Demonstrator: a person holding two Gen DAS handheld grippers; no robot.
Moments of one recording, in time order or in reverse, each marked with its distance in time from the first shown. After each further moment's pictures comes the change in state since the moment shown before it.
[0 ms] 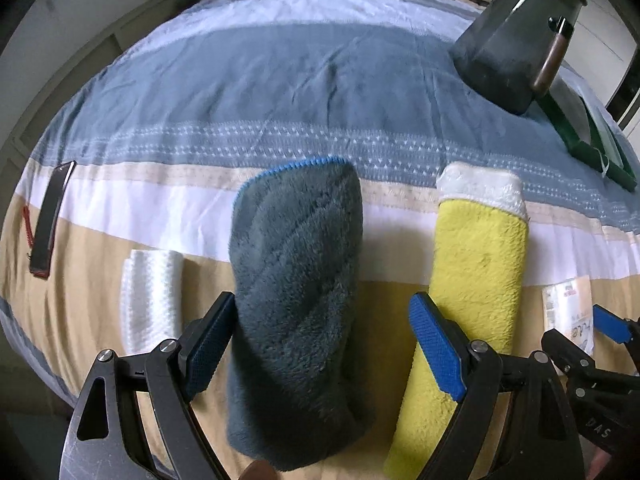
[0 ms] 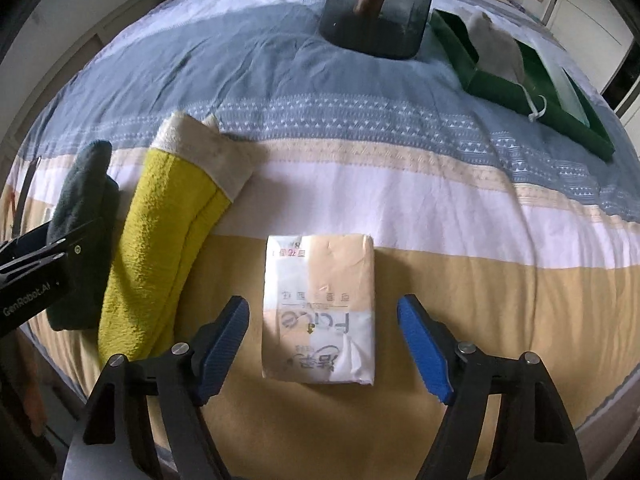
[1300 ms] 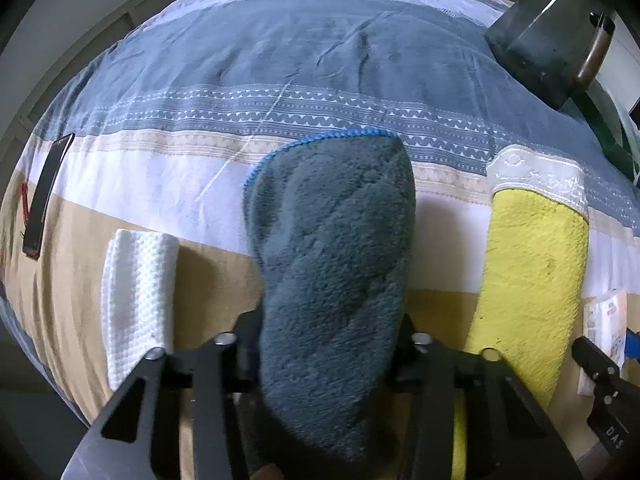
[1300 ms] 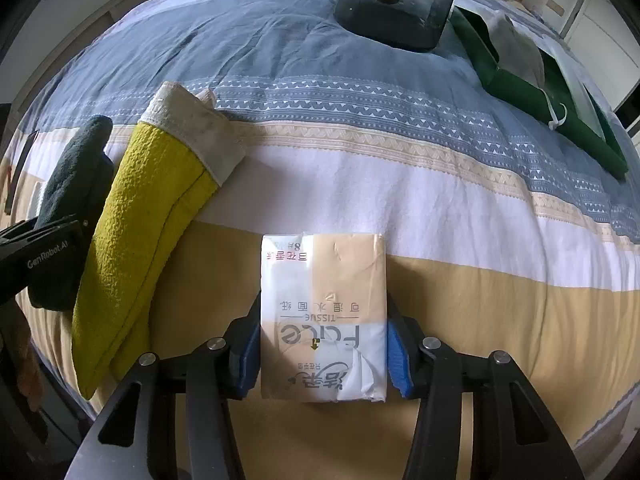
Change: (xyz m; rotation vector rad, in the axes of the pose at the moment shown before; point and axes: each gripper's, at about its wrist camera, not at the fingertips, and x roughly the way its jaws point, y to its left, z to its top) left arm 0.038 0.011 0.000 -0.058 0.054 0.048; right arm 0.030 0.002 0.005 -0.069 0.023 -0.003
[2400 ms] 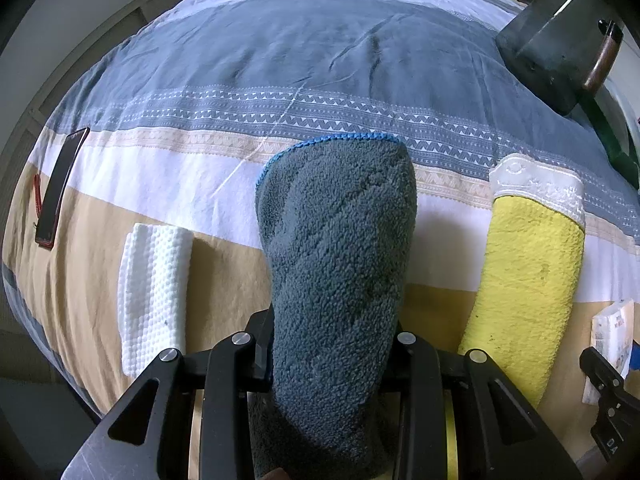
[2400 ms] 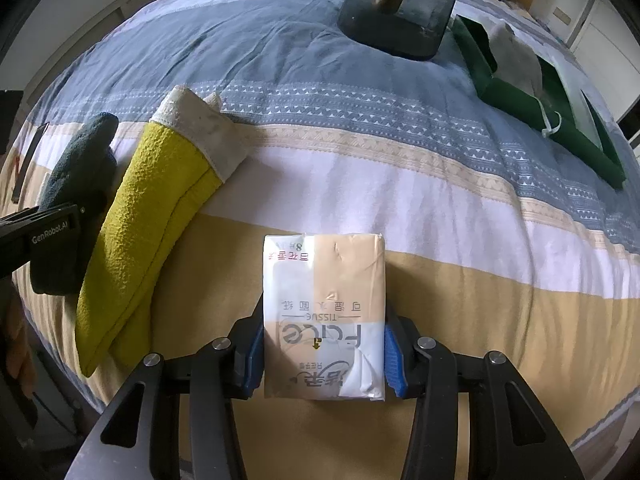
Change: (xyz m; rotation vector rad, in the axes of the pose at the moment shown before) left arm -0.015 0.009 0.003 -0.028 0.016 0.034; right arm -0.014 -0.001 -0.002 -0.024 -0.008 0.008
